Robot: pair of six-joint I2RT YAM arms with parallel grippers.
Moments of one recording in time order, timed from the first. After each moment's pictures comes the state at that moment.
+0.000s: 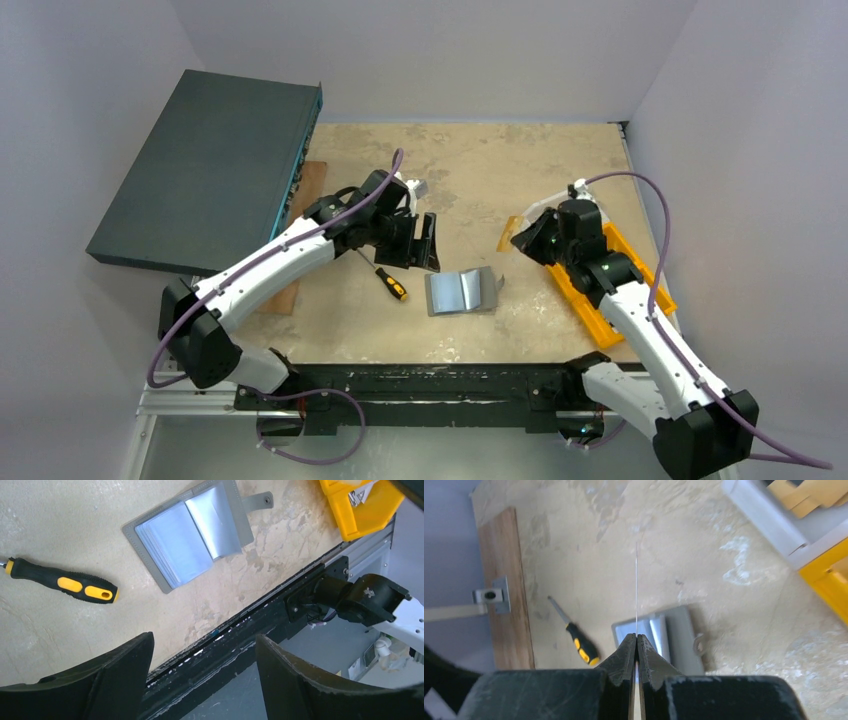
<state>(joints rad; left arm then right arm) -0.74 1.45 1.31 -0.78 0.25 -0.59 0.36 0.93 0.79 -0.48 -0.01 0.81</state>
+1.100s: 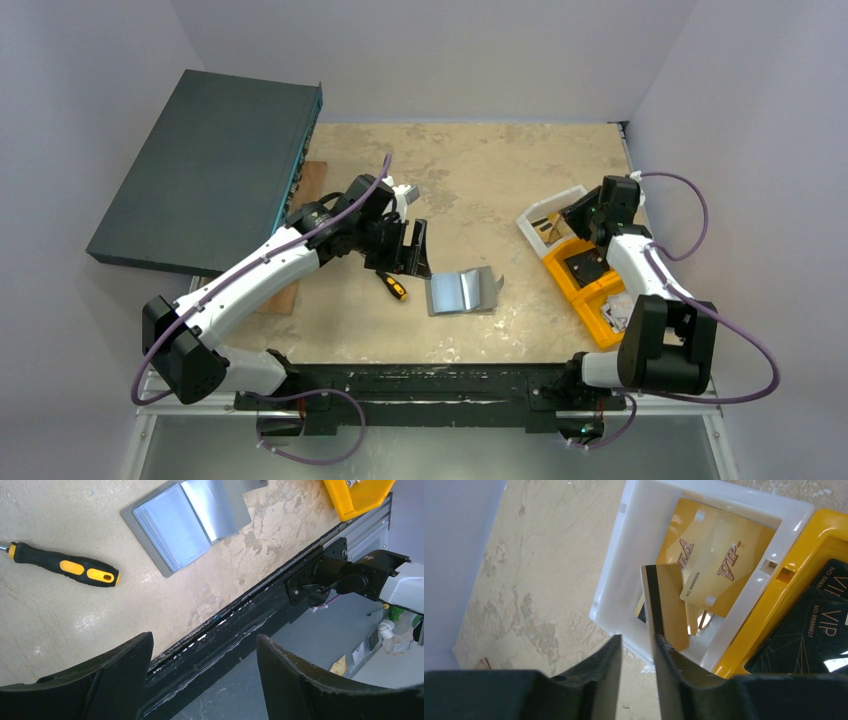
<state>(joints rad) -0.73 1.35 1.26 -0.83 0.30 -0.53 -0.13 1.36 0.84 -0.18 -0.04 0.83</state>
